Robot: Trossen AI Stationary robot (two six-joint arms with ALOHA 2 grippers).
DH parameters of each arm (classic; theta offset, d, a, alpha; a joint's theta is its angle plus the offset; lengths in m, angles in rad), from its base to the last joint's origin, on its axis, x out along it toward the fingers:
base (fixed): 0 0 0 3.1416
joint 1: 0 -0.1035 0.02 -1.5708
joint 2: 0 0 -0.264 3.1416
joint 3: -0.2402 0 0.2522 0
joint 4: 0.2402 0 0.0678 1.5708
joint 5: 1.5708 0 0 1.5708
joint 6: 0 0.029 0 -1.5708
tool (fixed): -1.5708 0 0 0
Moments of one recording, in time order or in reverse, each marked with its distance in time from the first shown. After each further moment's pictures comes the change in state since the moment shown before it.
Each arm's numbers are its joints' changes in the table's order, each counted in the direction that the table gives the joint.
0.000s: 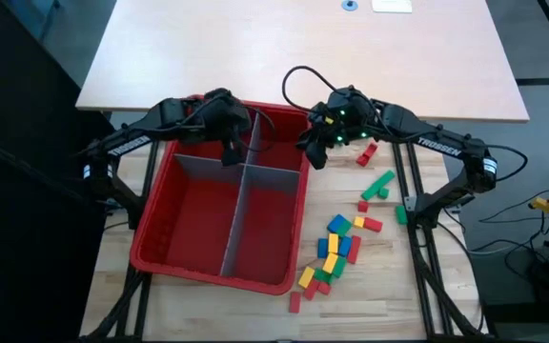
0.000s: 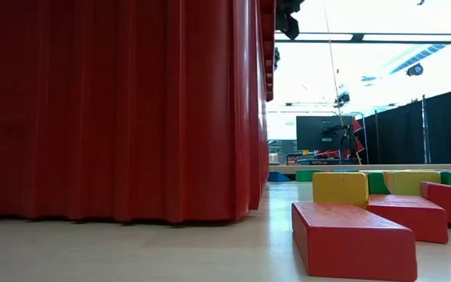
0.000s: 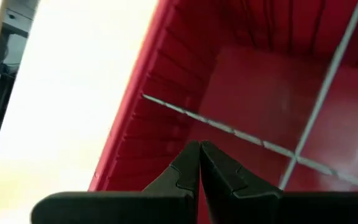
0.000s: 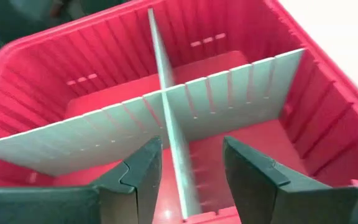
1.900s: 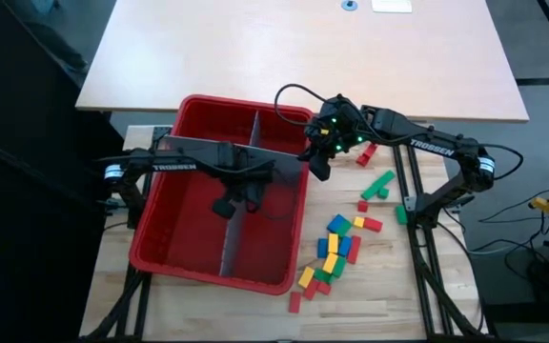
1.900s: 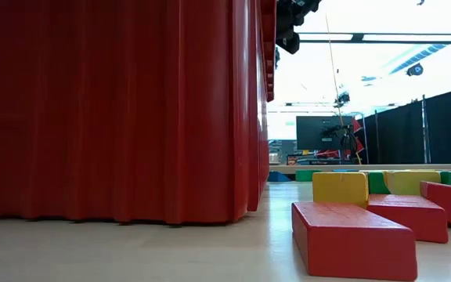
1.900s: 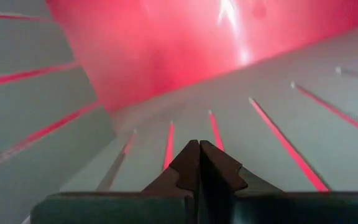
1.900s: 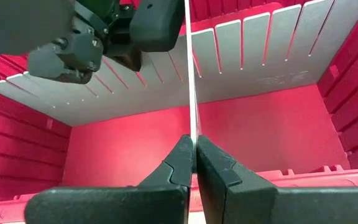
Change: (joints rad) left arm 0.168 -0.173 0.260 0.128 -0.353 0.349; right arm 0.003 -0.022 0.073 0.061 0.140 -0.076
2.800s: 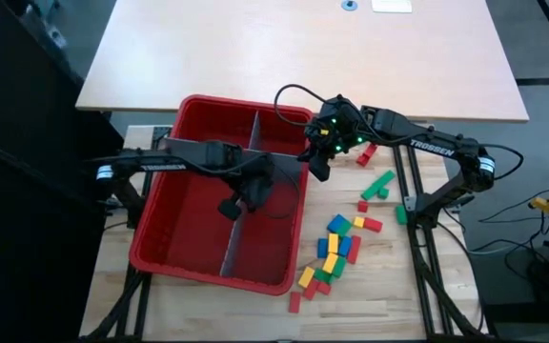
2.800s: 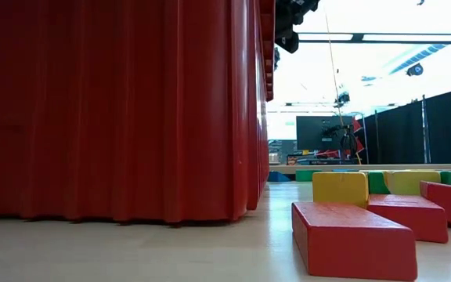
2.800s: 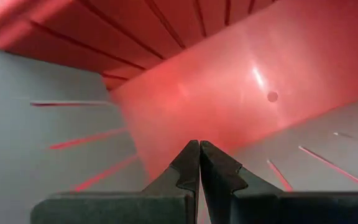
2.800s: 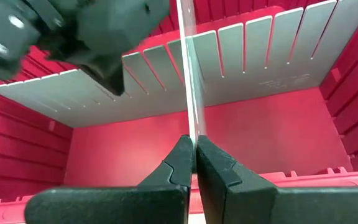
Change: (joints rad) left arm 0.037 0.056 -0.019 -0.201 -0.089 0.115; right arm 0.001 0.000 0.000 -0.010 -0.004 0.006
